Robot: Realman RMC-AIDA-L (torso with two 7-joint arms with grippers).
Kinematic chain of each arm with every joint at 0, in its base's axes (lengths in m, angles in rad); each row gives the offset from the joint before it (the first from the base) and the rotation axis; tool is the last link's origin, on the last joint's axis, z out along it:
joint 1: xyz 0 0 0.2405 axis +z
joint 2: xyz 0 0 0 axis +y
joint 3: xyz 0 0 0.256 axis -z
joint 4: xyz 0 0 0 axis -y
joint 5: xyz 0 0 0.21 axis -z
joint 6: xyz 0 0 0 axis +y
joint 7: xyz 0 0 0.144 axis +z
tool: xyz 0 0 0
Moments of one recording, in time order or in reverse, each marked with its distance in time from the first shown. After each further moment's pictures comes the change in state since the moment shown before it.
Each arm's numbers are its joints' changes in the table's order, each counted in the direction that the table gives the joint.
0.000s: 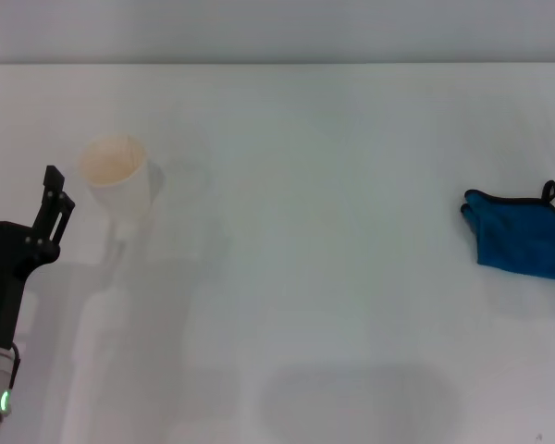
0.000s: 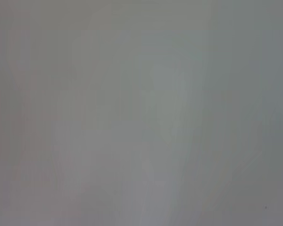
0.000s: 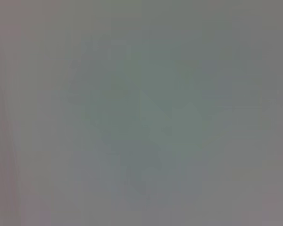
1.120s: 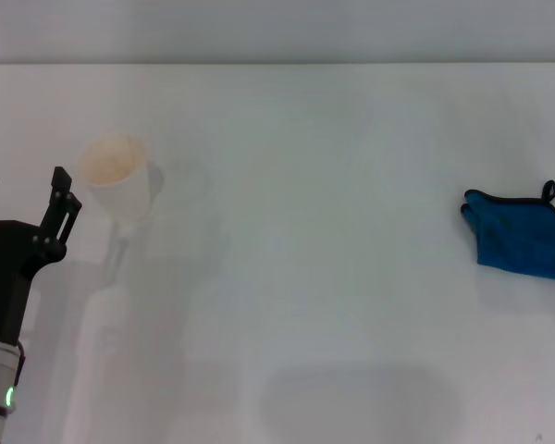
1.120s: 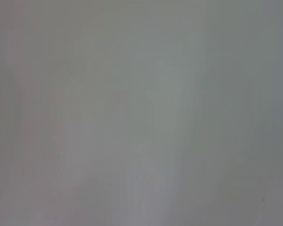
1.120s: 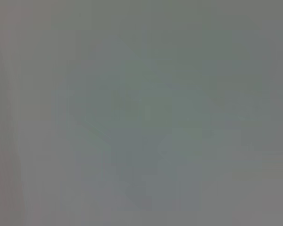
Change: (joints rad) left arm -0.011 -0.001 0.005 0.005 0.000 0.030 0.000; right arm 0.019 0.000 -0.001 -0.009 -0.023 -0.016 -0.001
